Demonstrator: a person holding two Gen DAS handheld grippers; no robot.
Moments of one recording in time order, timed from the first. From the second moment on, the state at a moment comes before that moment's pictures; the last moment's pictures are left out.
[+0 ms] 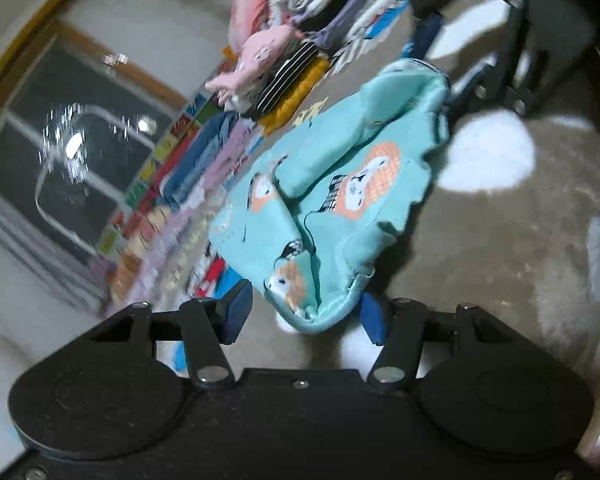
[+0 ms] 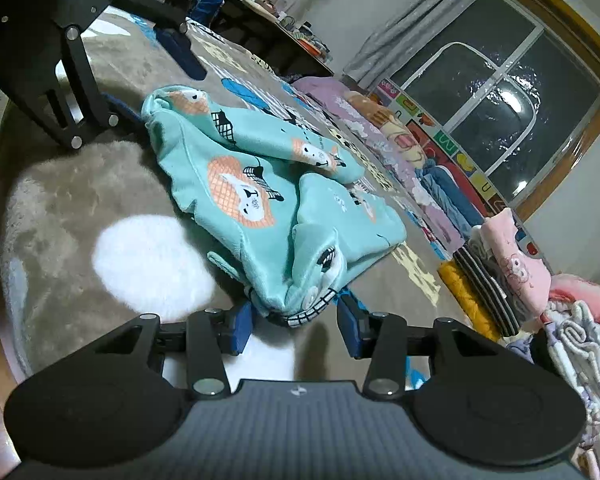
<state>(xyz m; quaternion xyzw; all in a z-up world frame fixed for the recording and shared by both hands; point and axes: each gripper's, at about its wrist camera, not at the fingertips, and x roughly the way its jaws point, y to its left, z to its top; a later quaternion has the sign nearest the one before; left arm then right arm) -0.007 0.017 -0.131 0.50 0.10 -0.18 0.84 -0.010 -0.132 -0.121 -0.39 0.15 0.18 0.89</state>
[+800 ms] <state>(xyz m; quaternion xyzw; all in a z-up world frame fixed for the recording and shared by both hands) -0.017 0.008 -0.127 0.48 0.12 -0.15 0.86 -0.024 -0.127 -0.118 -0.38 0.14 0.21 0.89</state>
